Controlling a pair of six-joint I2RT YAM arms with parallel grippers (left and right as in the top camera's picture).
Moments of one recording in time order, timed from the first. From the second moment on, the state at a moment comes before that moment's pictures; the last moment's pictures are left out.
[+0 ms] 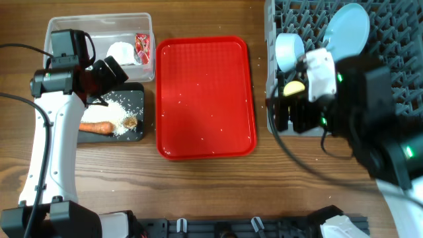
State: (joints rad) left arm 0.11 1.51 1.36 -0.96 -0.03 -0.51; right arm 0.36 1.12 1.51 -1.16 -0.16 0.09
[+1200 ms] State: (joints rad) left arm 0.11 1.51 1.36 -0.96 -0.03 -0.51; right arm 0.14 0.35 0.38 -0.25 -0.16 -0.01
